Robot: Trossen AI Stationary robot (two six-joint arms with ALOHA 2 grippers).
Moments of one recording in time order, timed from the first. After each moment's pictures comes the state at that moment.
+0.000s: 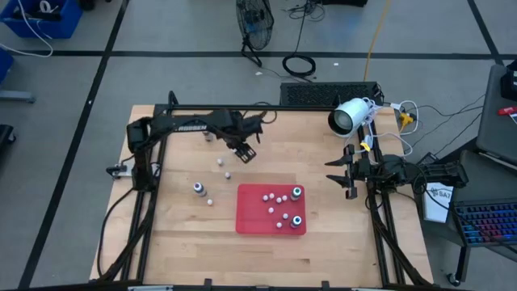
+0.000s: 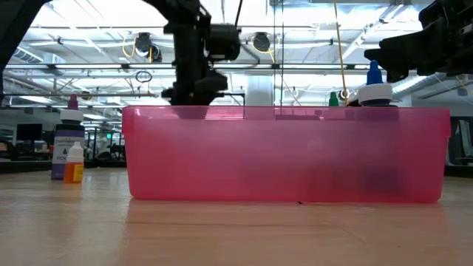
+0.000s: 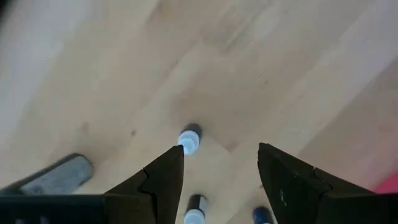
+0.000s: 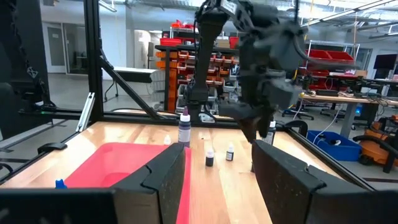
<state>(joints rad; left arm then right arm) 0.31 1.89 1.53 -1.05 -0.12 -0.39 0.06 0.03 0.02 0.13 0.08 -0.07</state>
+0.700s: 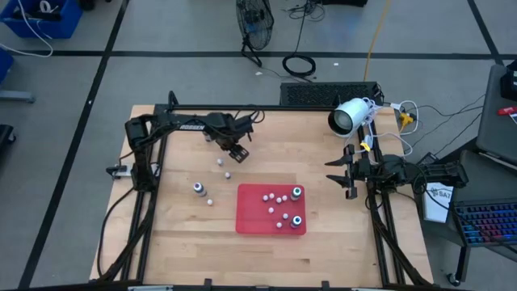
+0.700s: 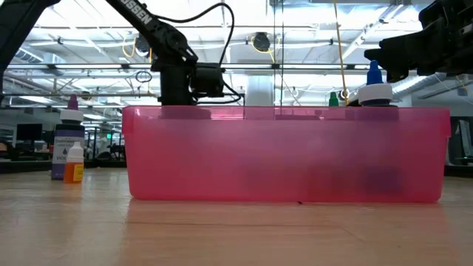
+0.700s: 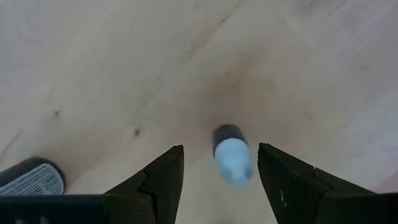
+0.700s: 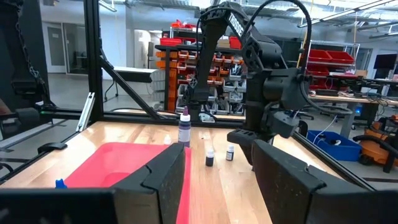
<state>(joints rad) 0.41 1.89 1.26 -0.81 -0.04 -0.37 0.06 0.03 0.01 0.13 0.08 -0.07</state>
